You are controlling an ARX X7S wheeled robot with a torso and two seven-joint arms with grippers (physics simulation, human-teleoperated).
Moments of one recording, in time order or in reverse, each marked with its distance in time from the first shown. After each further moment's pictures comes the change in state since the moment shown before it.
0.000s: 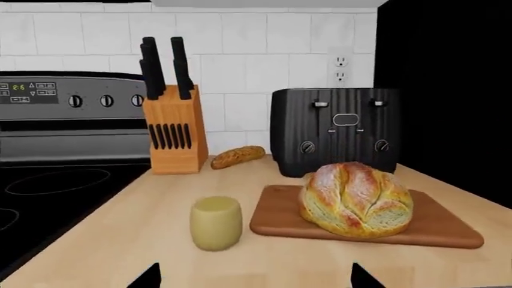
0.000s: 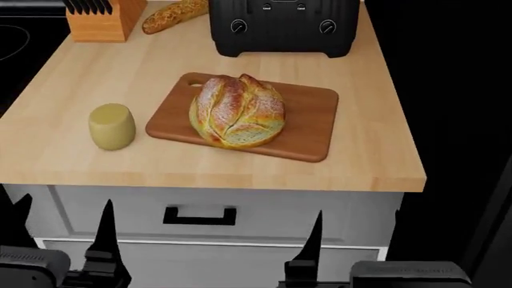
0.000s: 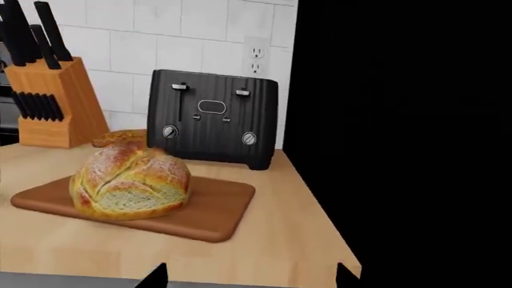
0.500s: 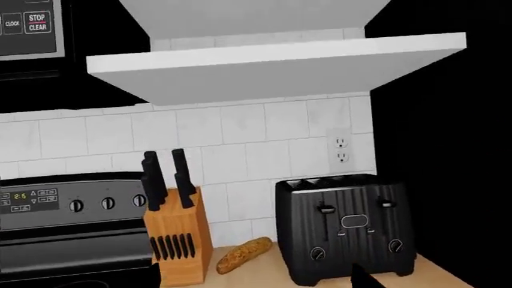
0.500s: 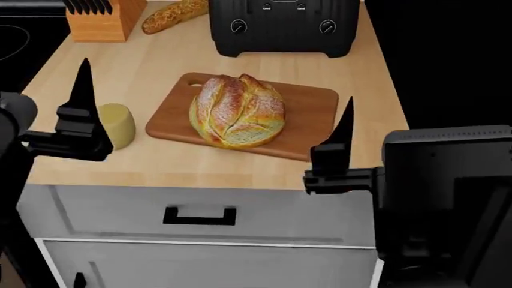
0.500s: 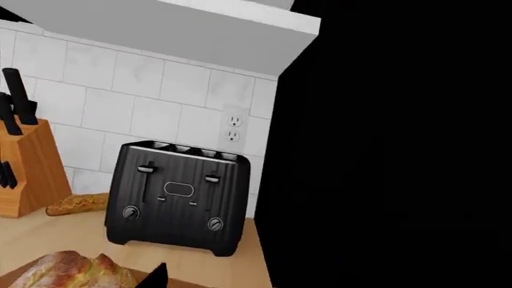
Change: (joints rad) left arm -0.511 -0.026 -0.017 0.126 -0.086 -0.460 -0.022; right arm 0.391 0.085 0.031 -0.151 0.047 0.417 -0.014
